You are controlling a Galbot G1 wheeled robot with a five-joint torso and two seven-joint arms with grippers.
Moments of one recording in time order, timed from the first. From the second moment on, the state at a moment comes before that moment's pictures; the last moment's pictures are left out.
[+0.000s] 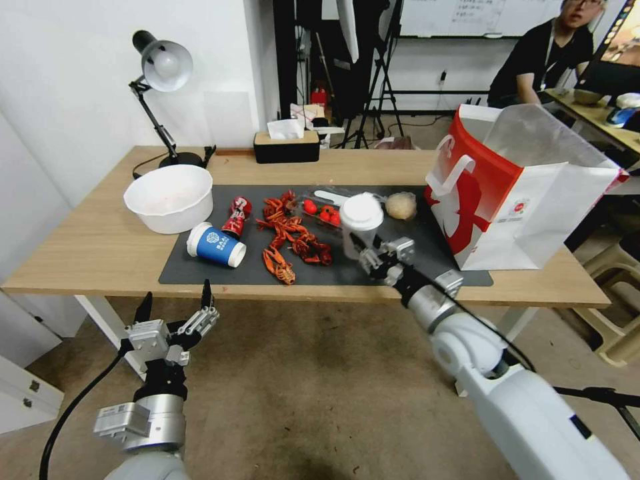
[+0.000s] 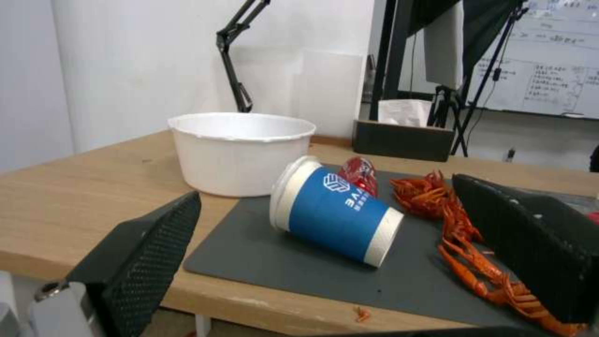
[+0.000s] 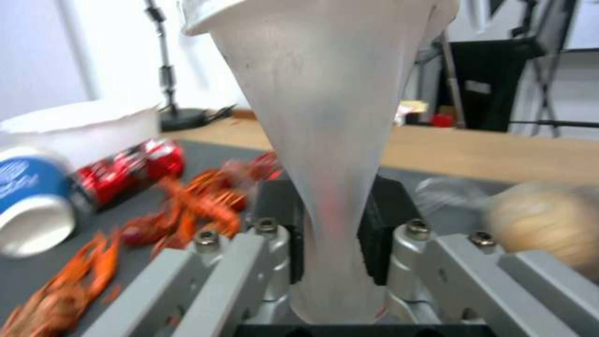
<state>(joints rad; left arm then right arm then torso) 1.79 -1.40 -0.51 -2.30 -0.25 -0.14 -0.26 -1.05 1.01 0.22 1.96 0.60 -0.17 0.00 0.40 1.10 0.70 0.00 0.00</state>
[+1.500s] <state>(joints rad) 1.79 -1.40 -0.49 -2.30 -0.23 -0.13 -0.24 -0.64 0.77 0.49 2.02 1.43 -0.62 0.93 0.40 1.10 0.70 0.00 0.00</state>
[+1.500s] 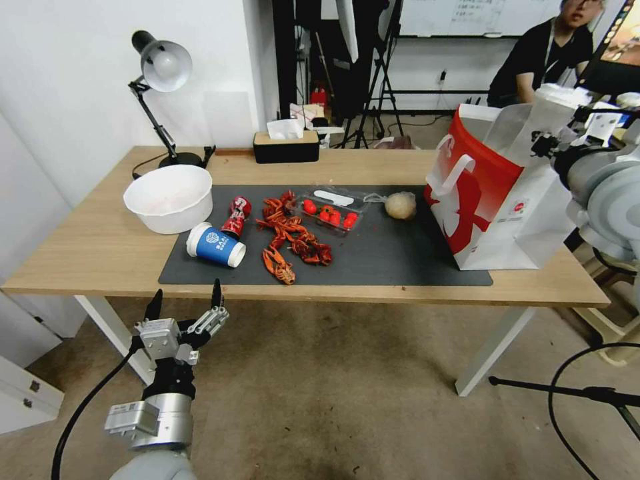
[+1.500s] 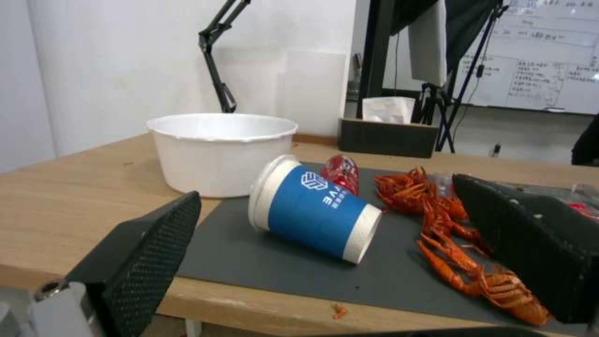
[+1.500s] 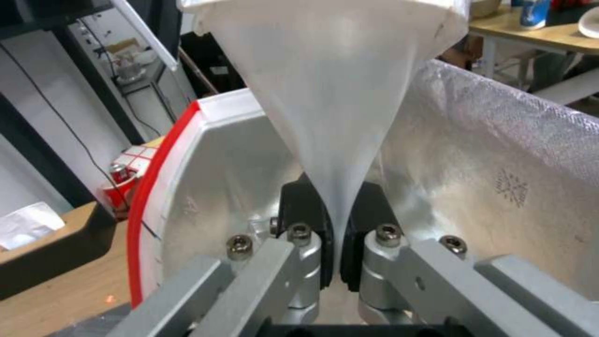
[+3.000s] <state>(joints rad) 1.79 -1.40 -0.49 -2.32 -0.22 -0.15 -0.25 -1.03 0.77 0.51 2.16 0.87 -0.13 0.16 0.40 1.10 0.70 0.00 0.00</state>
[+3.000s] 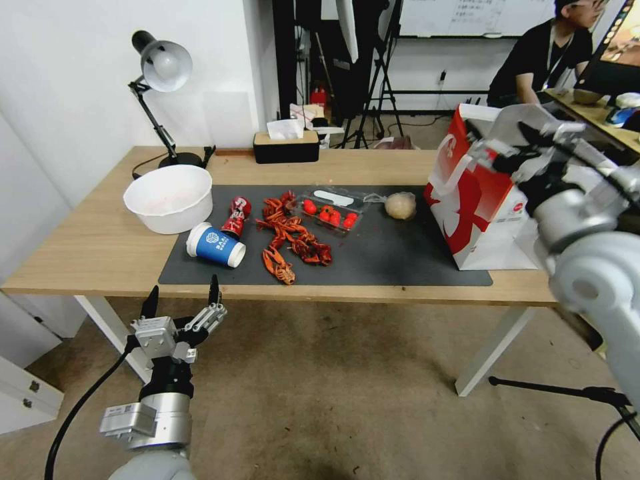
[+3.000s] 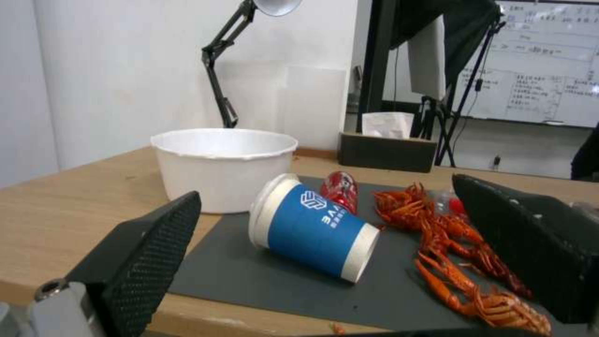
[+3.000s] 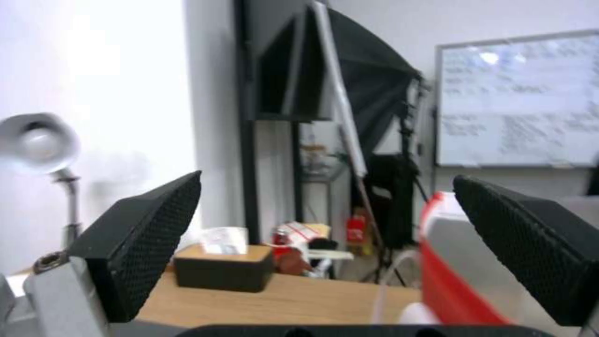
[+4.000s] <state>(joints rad) 1.78 -1.38 -0.47 -2.29 -0.23 -0.16 -0.24 -1.57 1.16 0.51 2.15 0.41 0.16 0.02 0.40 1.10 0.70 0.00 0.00</state>
